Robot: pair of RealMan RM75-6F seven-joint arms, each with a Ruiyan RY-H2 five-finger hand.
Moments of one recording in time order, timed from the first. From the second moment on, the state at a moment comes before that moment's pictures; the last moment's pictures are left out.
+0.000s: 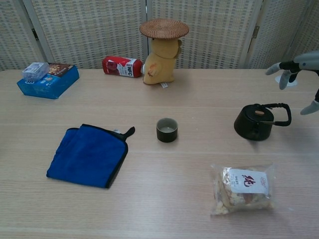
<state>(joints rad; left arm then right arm) -0.04 -1.18 -0.01 -1.67 1.53 1.52 0.07 0.78 -1.15 0.00 -1.55 -0.93 0.79 -0.32</state>
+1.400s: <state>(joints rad) -0.03 -1.17 0.00 -1.67 1.54 1.54 0.06 0.75 -1.29 -0.04 -1.47 -0.98 0.72 -0.36</state>
